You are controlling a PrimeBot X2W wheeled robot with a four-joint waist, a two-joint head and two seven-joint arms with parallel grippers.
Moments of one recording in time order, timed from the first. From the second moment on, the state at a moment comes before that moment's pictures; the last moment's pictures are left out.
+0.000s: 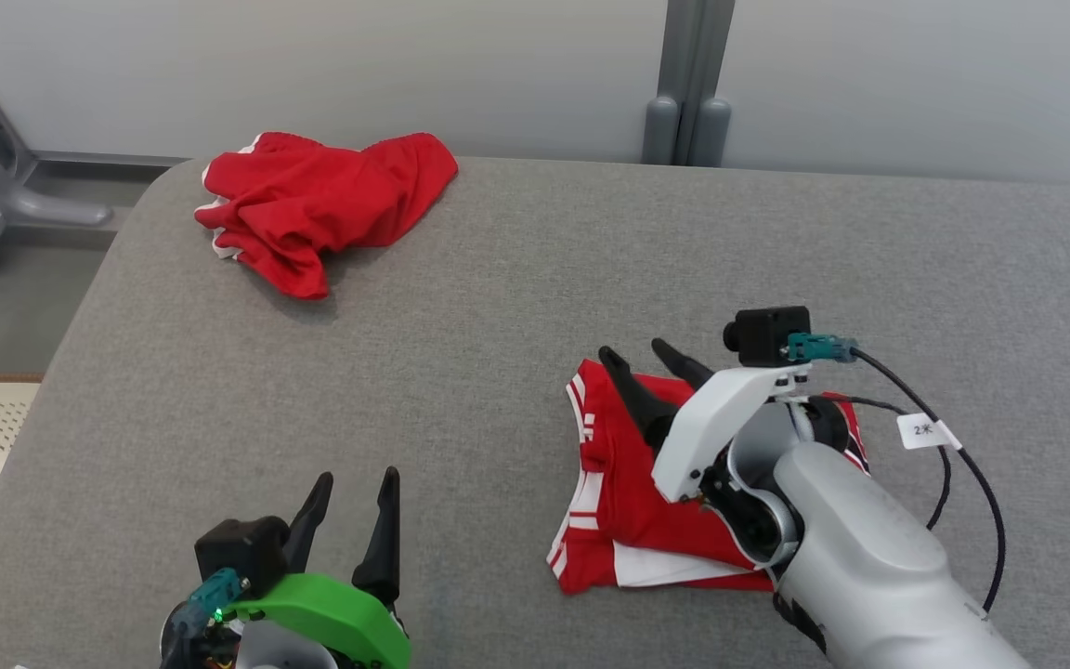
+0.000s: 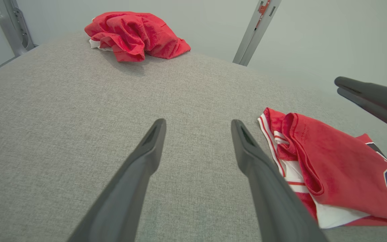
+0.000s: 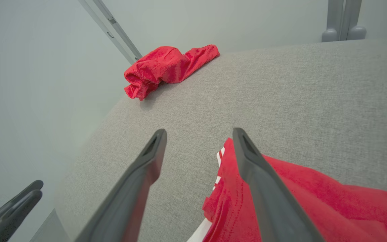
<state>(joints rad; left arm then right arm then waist) -0.16 0.37 -0.69 0.14 -0.86 0.29 -0.23 -0.54 -0.05 0.50 0.65 0.70 0.13 0.03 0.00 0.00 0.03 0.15</state>
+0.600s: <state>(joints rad) -0.22 0.31 -0.70 0.22 -0.83 0.27 -0.25 -0.41 -0.15 0.16 0.62 0.28 0.13 -0.21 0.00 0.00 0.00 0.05</state>
